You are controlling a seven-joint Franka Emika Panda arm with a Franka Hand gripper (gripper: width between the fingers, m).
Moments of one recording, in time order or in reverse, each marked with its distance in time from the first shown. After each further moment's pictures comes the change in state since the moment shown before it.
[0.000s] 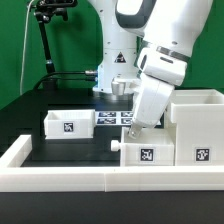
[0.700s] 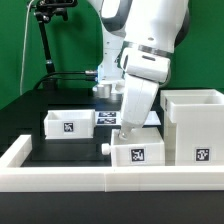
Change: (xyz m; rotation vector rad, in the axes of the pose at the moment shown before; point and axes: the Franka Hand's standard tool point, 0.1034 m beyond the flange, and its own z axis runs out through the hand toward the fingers) arm -0.019 0.007 0.008 -0.018 0.091 -0.027
